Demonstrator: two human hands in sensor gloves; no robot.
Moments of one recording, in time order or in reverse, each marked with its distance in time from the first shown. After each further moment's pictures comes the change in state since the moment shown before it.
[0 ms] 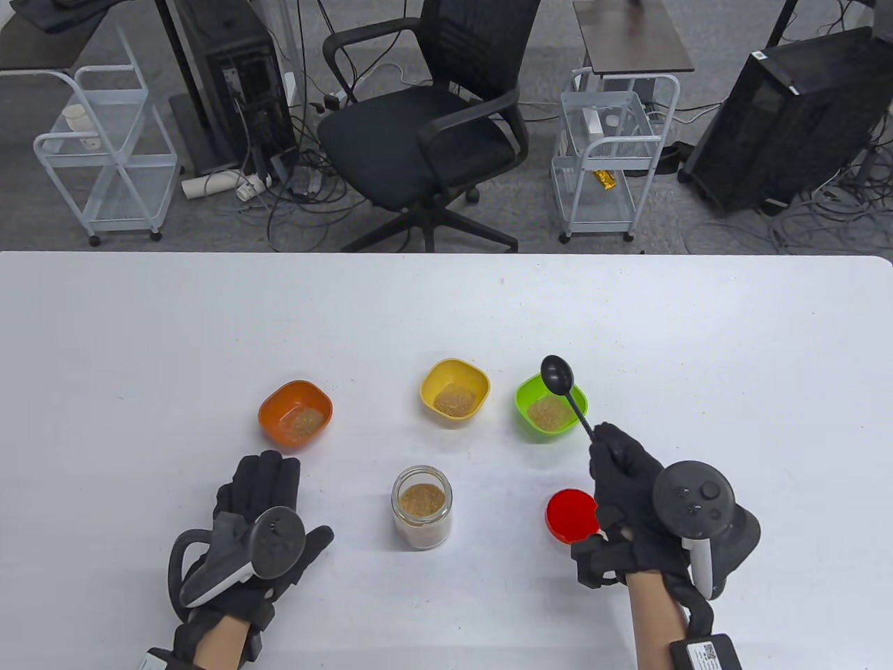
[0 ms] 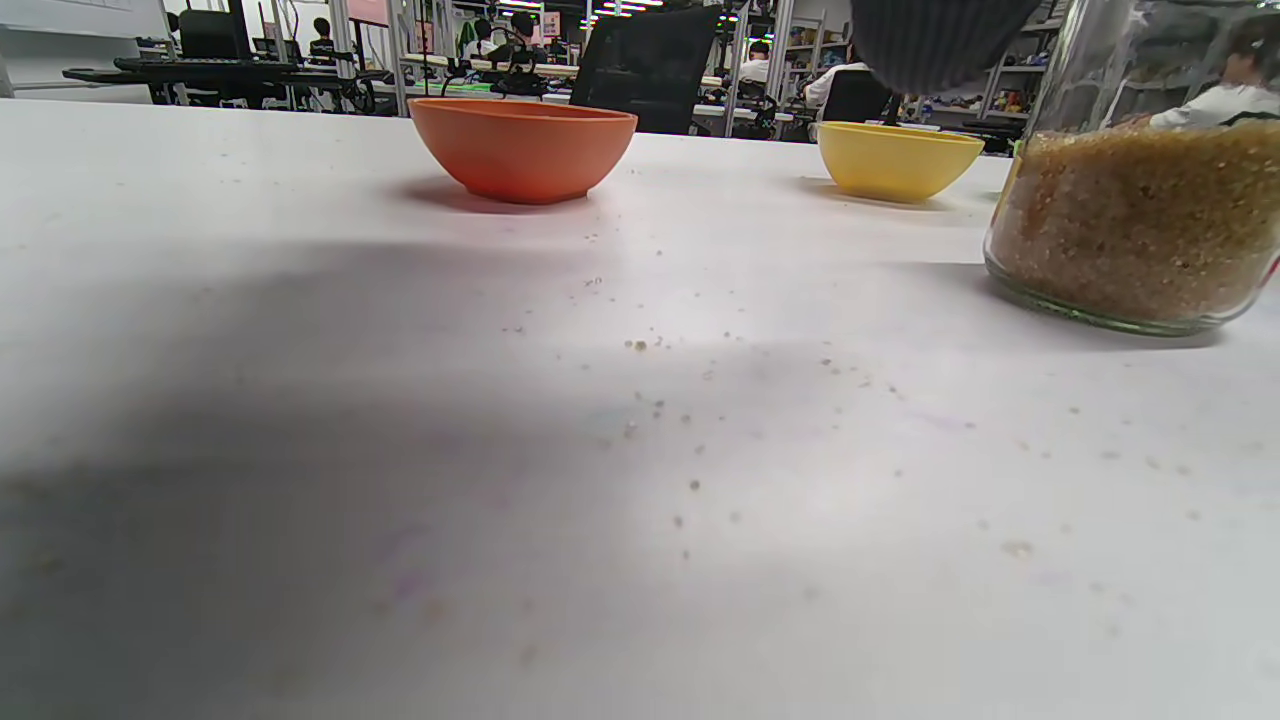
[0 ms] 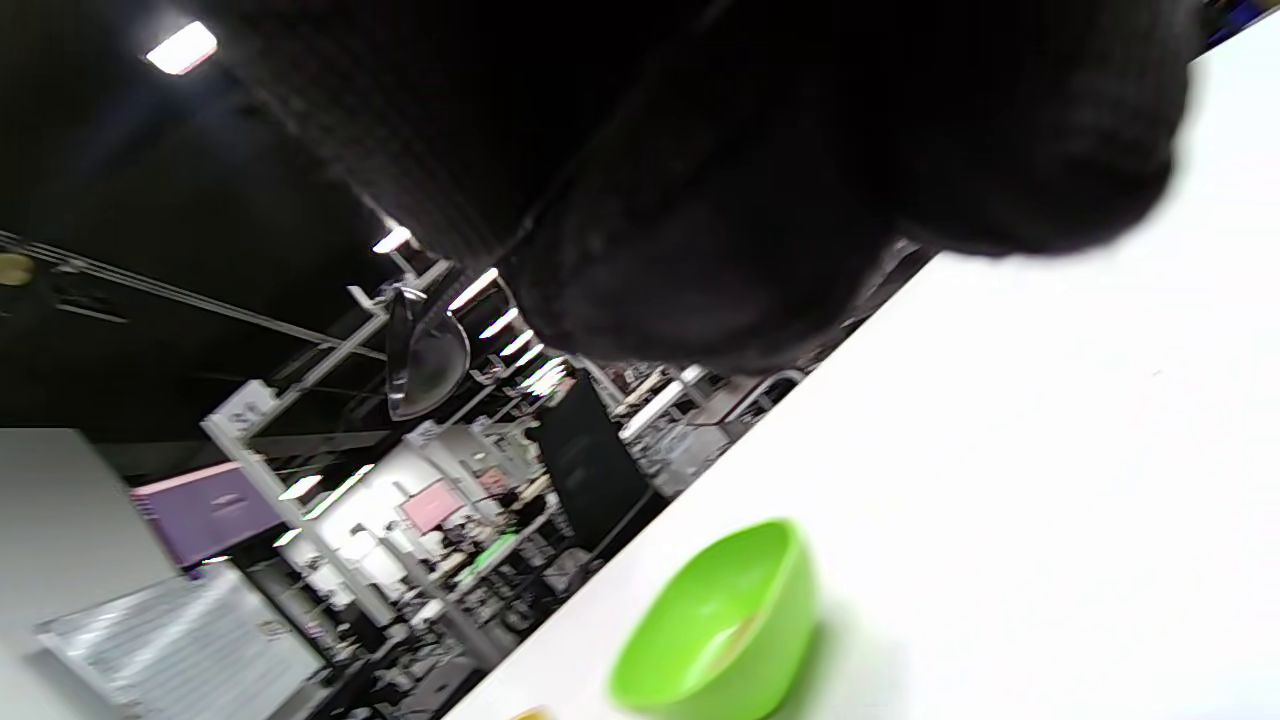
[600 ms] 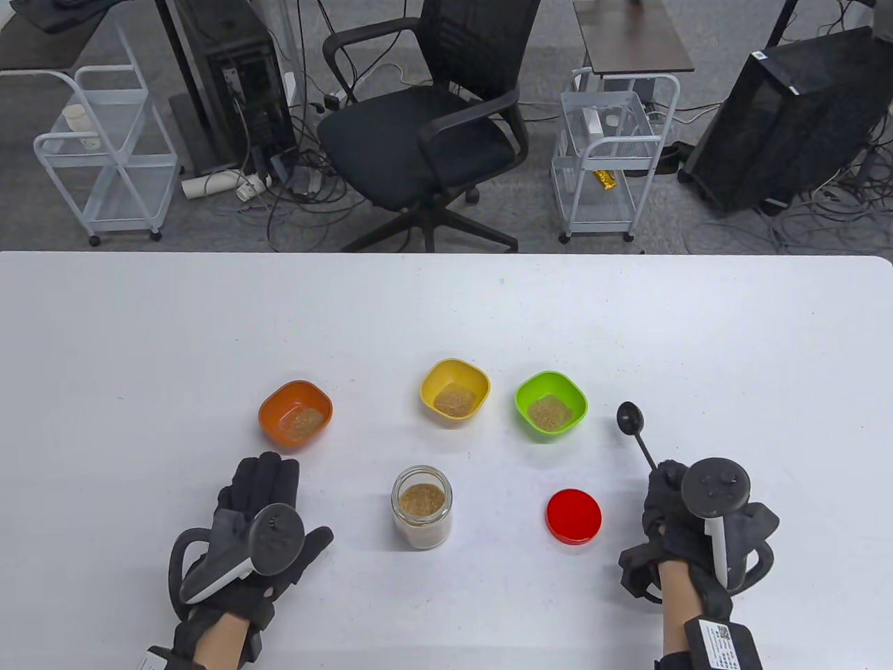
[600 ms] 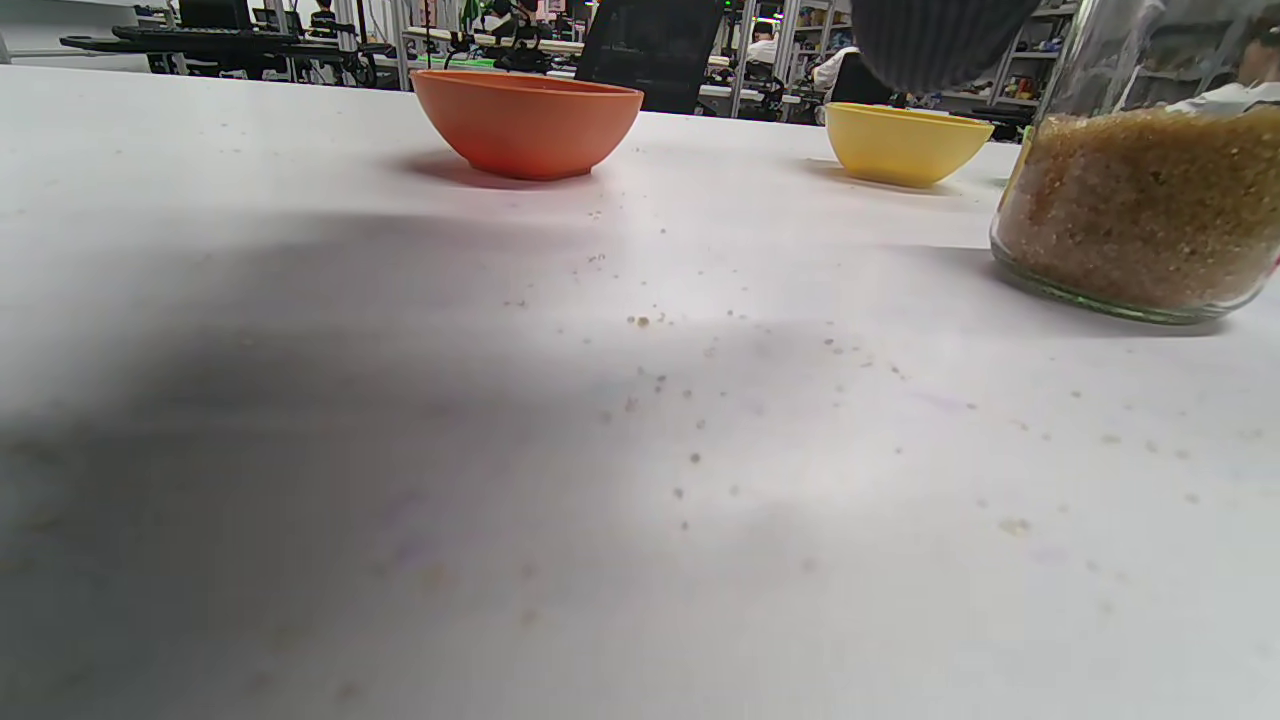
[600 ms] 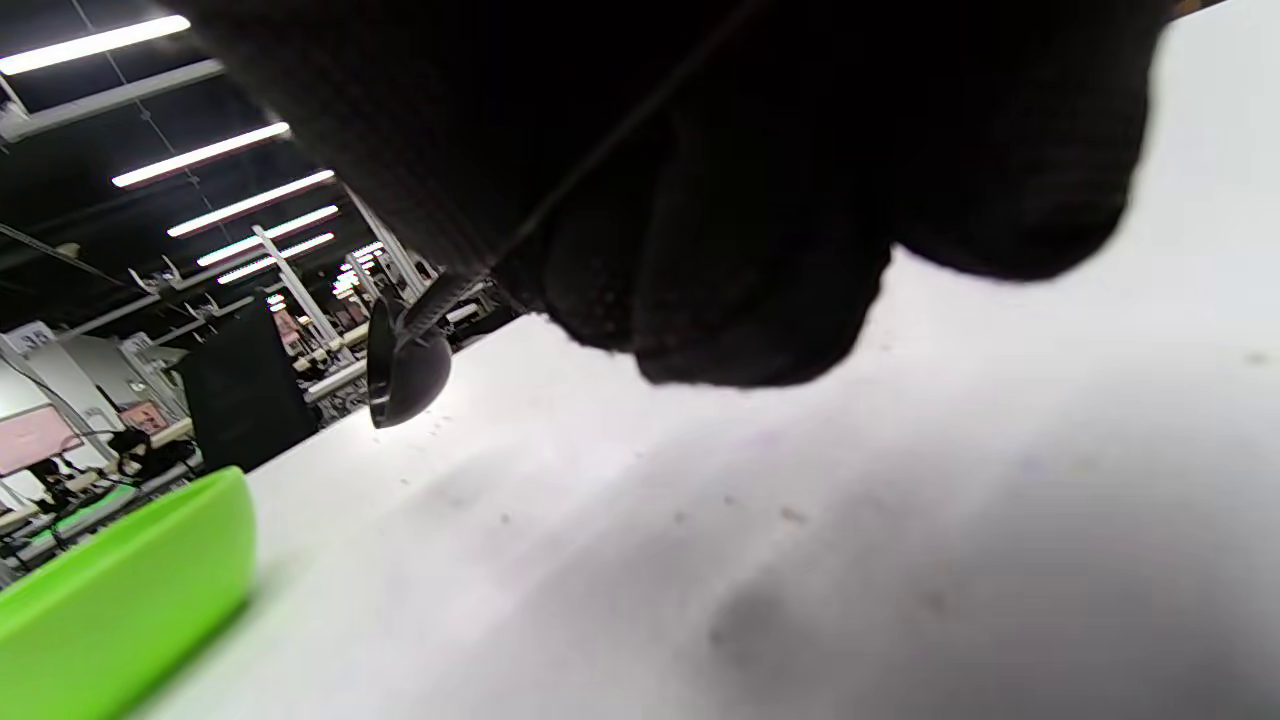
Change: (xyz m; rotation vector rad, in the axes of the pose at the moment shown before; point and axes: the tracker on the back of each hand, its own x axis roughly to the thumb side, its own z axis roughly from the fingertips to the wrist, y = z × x) left_hand -0.001 0.000 -0.001 -0.032 0.004 0.017; right_hand -0.075 0.019 -0.025 0.026 0.334 0.319
